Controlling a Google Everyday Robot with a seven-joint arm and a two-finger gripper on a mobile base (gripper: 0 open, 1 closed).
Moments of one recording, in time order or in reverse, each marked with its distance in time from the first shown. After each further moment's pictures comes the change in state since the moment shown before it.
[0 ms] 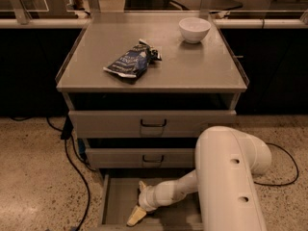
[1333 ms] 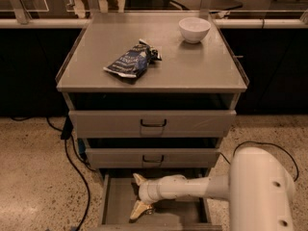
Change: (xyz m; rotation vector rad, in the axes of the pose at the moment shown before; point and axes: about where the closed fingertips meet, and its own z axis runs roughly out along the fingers) arm -0.017 -0.022 -0.001 0.003 -0.102 -0.269
